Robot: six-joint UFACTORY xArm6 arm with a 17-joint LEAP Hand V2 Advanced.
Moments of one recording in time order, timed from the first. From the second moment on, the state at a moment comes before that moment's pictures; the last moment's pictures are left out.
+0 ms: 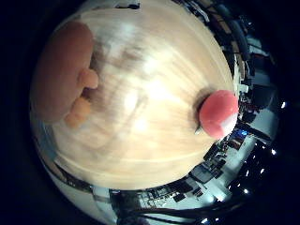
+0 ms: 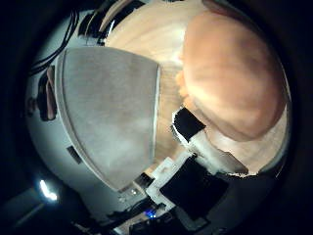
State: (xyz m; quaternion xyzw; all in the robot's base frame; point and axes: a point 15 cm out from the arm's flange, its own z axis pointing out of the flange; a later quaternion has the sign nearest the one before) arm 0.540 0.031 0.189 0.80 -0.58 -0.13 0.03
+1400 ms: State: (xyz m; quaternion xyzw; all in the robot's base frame) arm 0.558 -0.006 0.228 0.79 -0.61 -0.09 0.00
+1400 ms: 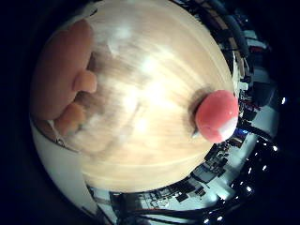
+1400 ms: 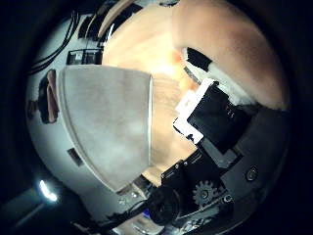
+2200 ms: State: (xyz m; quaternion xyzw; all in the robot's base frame) arm 0.509 -0.026 0.440 0.79 -0.60 0.04 -0.10
